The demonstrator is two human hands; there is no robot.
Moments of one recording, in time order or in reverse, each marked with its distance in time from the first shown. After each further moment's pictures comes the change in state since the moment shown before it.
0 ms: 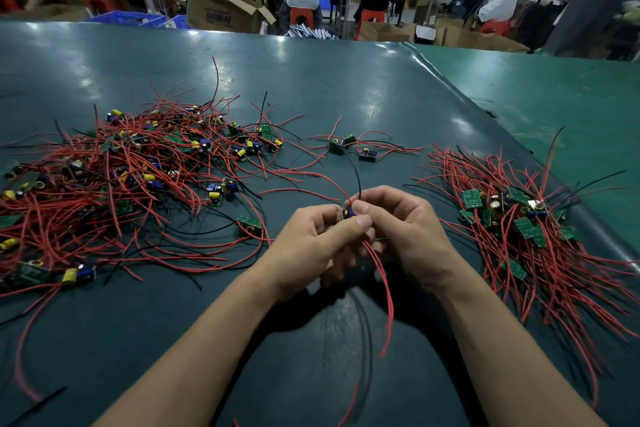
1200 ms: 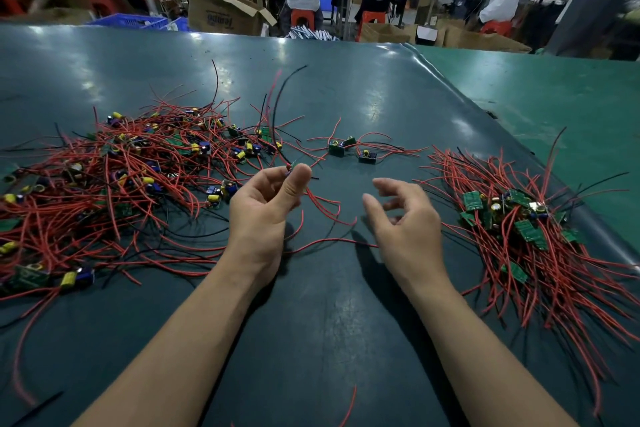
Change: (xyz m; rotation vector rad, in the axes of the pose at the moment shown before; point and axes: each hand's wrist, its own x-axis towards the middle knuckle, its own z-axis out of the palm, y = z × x) left_hand 0.016 0.004 -0.025 -0.405 0.517 0.183; right_hand 0.011 0.023 0.000 -0.628 0.510 -0.263
